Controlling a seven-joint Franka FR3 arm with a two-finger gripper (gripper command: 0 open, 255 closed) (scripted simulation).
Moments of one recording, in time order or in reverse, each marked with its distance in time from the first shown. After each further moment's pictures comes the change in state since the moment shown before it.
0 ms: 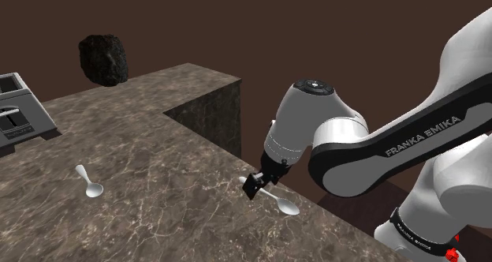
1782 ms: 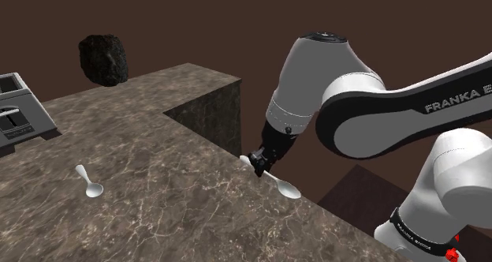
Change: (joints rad) arm 0.028 -0.176 -0.079 0.104 0.003 -0.277 -0.025
